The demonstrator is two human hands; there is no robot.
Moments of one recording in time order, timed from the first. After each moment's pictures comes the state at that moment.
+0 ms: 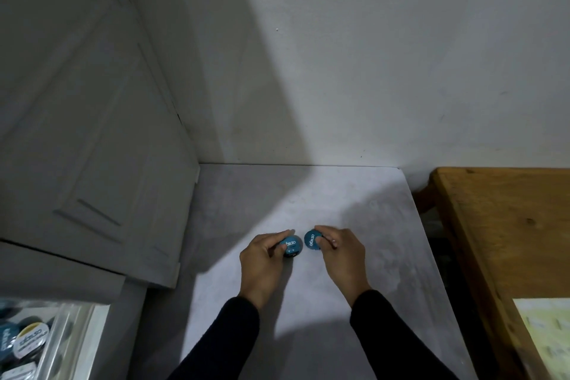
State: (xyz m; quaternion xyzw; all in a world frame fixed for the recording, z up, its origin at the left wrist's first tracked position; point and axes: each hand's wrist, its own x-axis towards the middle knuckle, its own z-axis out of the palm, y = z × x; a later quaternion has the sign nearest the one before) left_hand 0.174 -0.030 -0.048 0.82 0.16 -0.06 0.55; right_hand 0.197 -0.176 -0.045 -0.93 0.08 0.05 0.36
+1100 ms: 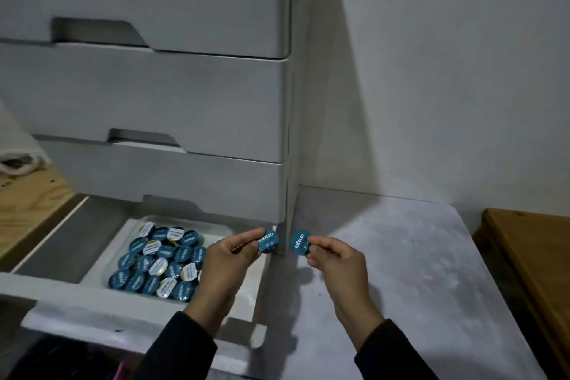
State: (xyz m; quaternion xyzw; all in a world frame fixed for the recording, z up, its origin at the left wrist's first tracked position) left_hand -0.023 0.155 0.096 0.65 0.20 0.10 0.72; right_hand 0.011 -0.008 0.090 -0.68 0.07 0.06 0.73
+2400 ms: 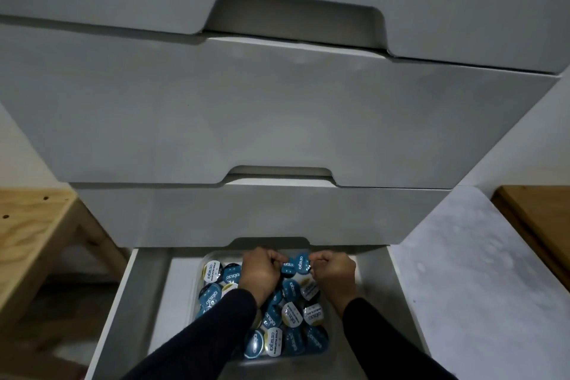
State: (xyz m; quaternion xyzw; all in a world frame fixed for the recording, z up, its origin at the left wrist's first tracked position) left_hand 0.072 0.367 0.004 0.85 0.12 -0.13 0.49; right_hand 0.066 0.226 0.005 -0.86 0.15 -0.02 0.48
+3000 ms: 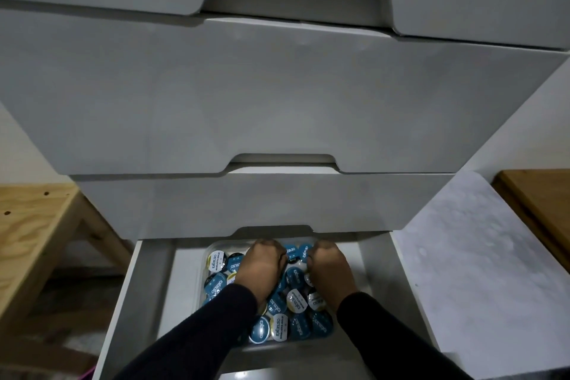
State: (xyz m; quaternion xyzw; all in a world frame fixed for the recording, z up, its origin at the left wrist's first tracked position) left_hand 0.068 0.377 0.002 0.96 -0.07 -0.14 0.25; right_hand 0.057 0.233 -0.009 -0.99 -0.07 0.04 0.13
